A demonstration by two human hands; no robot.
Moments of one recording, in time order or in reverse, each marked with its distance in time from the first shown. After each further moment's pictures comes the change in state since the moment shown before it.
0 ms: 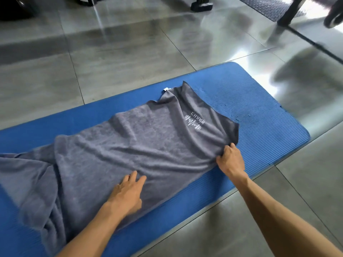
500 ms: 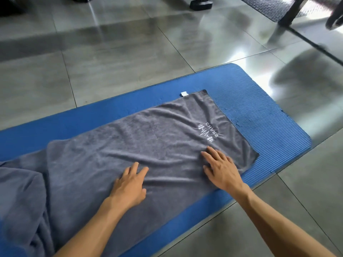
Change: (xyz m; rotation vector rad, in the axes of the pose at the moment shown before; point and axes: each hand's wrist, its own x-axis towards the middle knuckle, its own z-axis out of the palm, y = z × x) left_hand 0.048 0.003 -0.016 -0.084 0.082 -0.019; right_hand 0.001 0.007 0.020 -0.270 -0.065 -0.439
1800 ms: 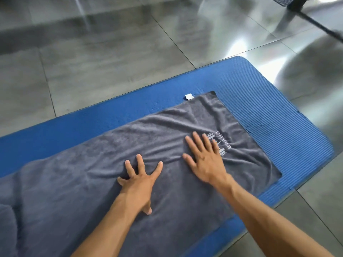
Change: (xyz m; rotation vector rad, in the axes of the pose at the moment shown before) left_hand 0.085 0.037 -0.035 0.128 -0.233 -0.016; right_hand 0.109 -0.028 0.024 0.024 0.085 0.002
